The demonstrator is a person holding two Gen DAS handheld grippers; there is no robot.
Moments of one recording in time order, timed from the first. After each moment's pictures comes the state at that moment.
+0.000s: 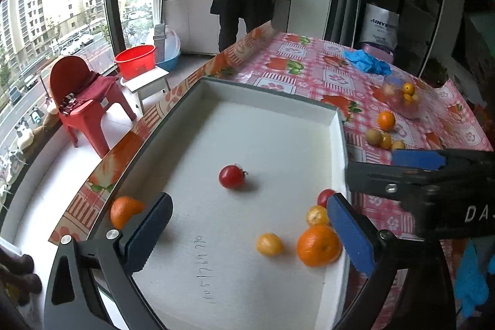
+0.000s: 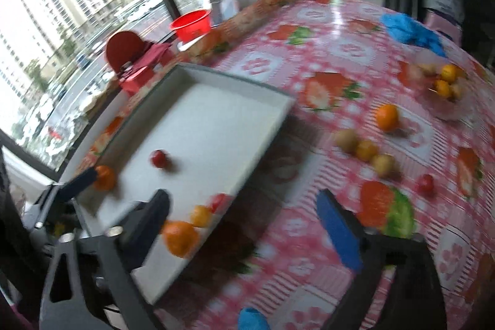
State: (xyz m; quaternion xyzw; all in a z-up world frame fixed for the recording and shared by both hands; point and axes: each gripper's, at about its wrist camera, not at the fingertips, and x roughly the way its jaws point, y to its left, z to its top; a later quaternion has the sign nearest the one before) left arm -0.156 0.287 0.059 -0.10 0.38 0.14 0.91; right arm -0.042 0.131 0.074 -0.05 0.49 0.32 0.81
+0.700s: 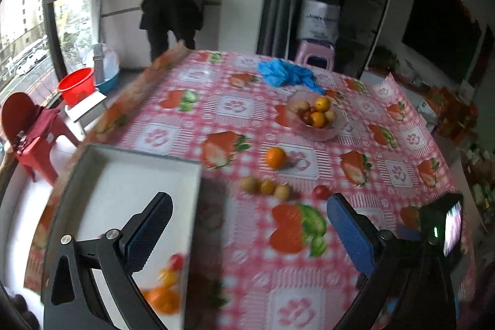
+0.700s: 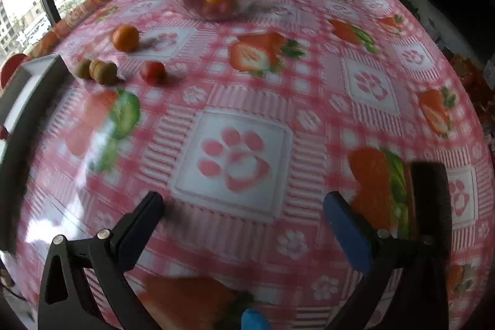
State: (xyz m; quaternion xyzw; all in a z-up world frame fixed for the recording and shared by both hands) left arm -0.061 0.171 0.123 -0.08 0.39 0.02 0.92; right arm -0.042 -0.068 0.012 -0.06 0.50 0.10 0.86
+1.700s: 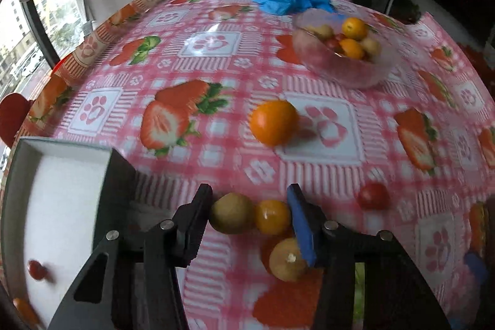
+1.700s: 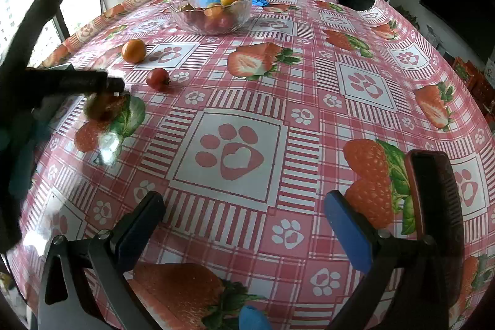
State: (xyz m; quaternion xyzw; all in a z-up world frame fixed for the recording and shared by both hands) left arm 0.028 0.131 0.011 -0.03 0.49 0.05 0.87; right arm -0.056 -0.071 0.009 -0.06 0.46 0.10 0.88
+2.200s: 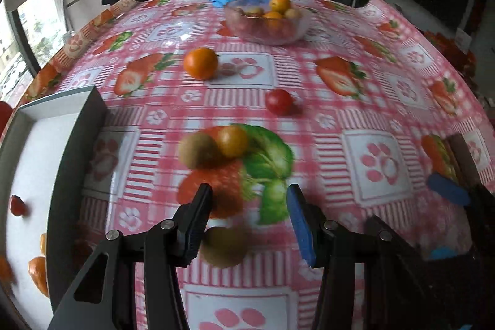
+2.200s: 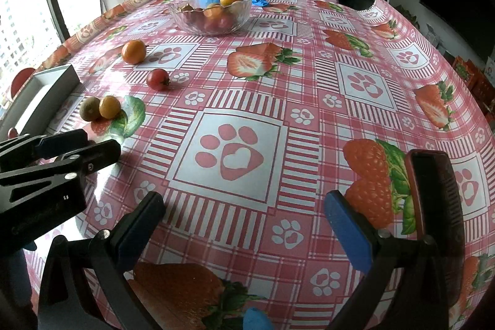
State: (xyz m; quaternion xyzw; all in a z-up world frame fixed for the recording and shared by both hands) left arm -0.050 0.080 0.015 -0.02 0.47 -0.01 0.88; right arm -0.056 -0.071 0.009 -0.05 0.46 0.10 0.88
